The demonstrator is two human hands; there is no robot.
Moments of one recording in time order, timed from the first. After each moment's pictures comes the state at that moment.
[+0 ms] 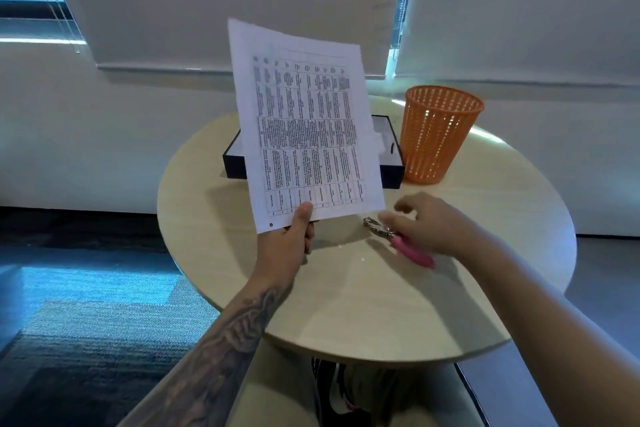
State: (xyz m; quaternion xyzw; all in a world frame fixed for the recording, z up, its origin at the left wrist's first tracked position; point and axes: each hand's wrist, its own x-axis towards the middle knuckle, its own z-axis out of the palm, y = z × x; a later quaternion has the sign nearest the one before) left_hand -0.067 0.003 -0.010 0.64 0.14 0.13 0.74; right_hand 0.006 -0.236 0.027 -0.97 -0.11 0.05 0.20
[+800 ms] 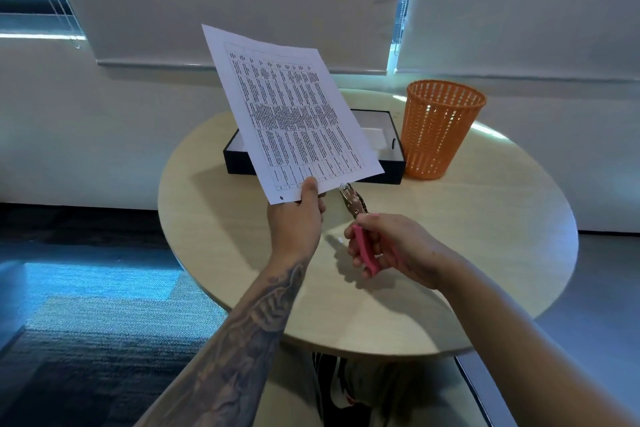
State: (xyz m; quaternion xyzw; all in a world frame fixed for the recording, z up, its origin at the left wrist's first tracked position) left_hand -0.054 -0.020 0.020 0.66 0.15 0.25 0.70; right_hand -0.046 -0.189 0.023 -0.69 -0.10 0.29 0.66
